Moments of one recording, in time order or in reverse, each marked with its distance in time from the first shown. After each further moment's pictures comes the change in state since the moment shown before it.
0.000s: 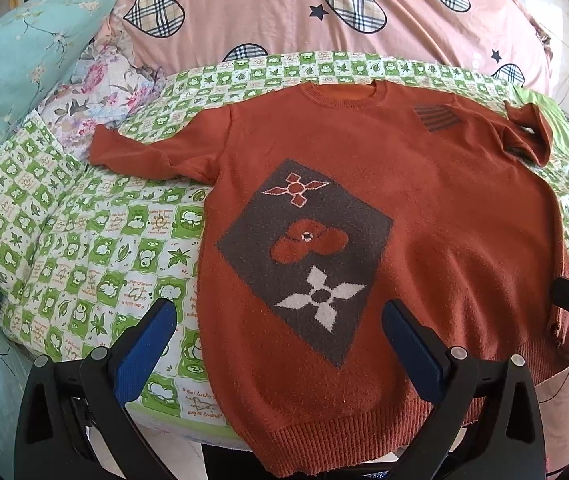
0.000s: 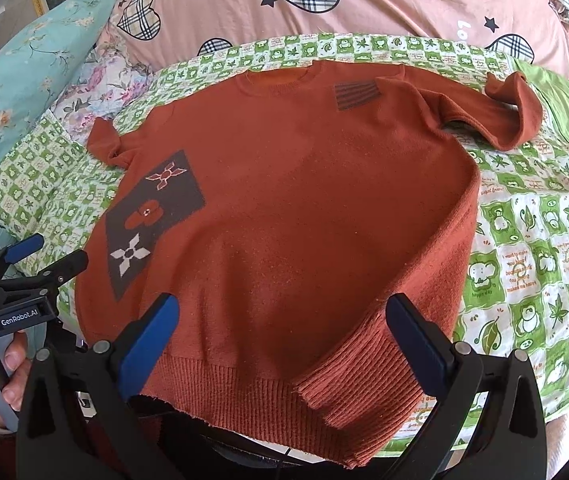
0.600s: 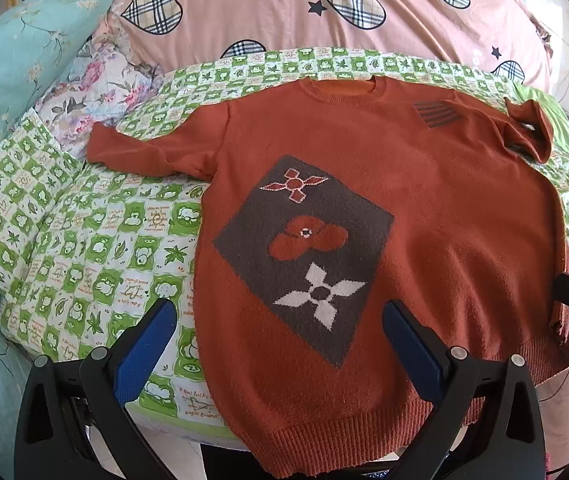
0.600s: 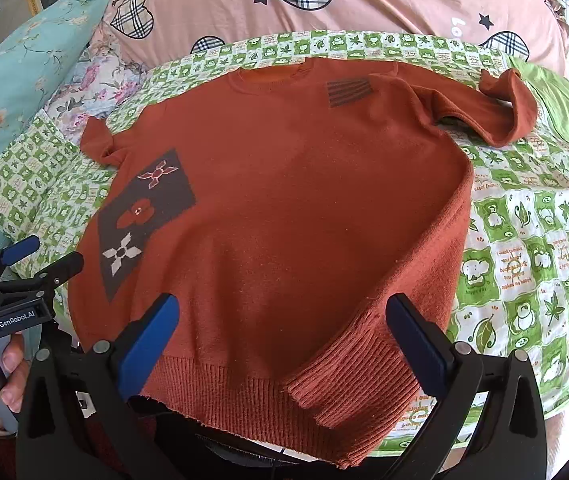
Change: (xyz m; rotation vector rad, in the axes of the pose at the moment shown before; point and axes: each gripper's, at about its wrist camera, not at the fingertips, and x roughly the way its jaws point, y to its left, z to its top) left arm 0.005 -0.001 0.001 0.004 0.011 -0.003; right arm 0.002 -0.004 0.005 0.003 0.012 -0.021
